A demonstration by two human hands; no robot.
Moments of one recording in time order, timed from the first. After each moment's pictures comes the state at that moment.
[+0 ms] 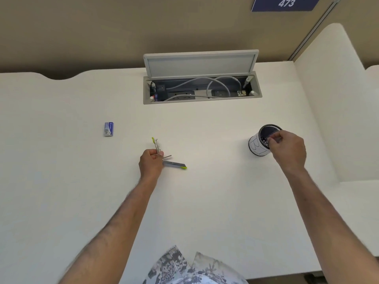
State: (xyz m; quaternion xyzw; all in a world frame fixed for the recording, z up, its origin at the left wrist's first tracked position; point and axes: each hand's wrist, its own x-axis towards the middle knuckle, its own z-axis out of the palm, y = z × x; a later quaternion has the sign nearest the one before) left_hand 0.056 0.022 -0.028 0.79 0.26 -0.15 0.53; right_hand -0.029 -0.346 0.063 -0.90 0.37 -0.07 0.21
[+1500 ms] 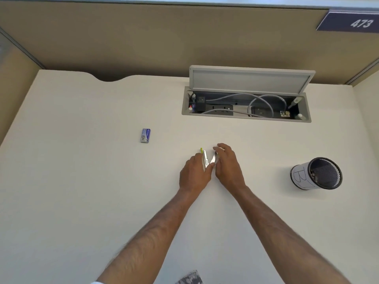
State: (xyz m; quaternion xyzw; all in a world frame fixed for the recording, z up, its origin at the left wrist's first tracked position) left_hand 0.068 -0.002 -0.027 0.95 0.00 -0.12 0.30; right_hand 0.064 -0.142 -0.038 -0.93 0.04 0.03 0.36
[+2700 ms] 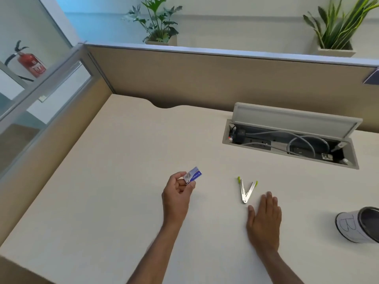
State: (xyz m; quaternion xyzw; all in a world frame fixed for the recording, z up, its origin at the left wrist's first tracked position) left_hand 0.075 0.144 0.047 0.76 0.20 0.07 0.61; right_hand 0.036 -0.111 -0.069 -0.97 0.12 -0.07 0.20
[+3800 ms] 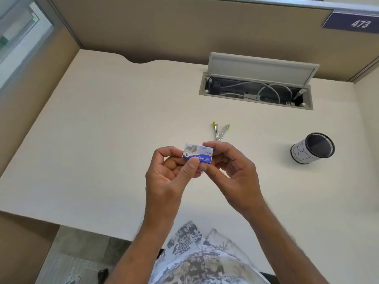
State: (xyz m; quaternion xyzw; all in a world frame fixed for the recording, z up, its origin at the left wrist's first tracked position) left_hand -0.130 0.090 0.195 0.59 0.10 0.02 0.80; right_hand -0.111 -0.063 0.177 -0.69 -0.06 0.00 0.72
